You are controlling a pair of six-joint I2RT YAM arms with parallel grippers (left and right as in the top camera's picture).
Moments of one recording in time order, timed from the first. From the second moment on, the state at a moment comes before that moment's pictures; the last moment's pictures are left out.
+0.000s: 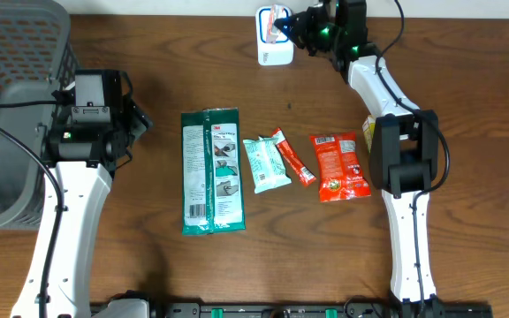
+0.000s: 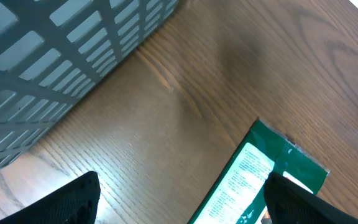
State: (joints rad) left arm 0.00 1.37 1.24 -0.89 -0.24 -0.68; right arm 0.18 2.61 2.19 0.01 -0.78 1.01
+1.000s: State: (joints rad) left arm 0.00 1.37 1.24 -0.89 -0.24 -0.68; right arm 0.19 2.61 2.19 0.12 -0.78 0.94
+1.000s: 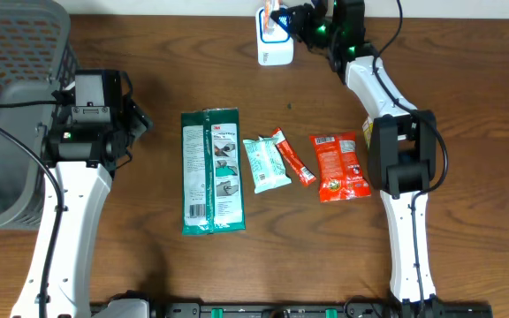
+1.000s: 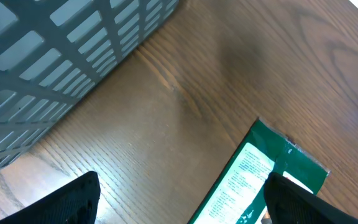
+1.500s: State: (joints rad) left arm 0.00 1.37 1.24 -0.89 -0.24 -0.68; right arm 0.19 2.61 2.19 0.01 -0.71 0.95
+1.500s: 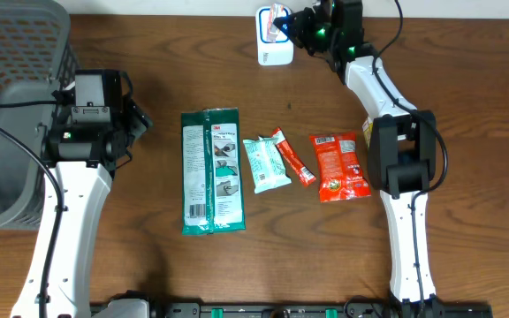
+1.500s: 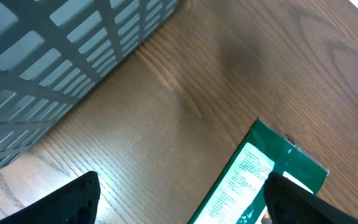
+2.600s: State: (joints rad) left arm 0.00 1.37 1.24 -0.89 -0.24 -0.68; right arm -0.03 2.02 2.19 -1.40 -0.41 0.10
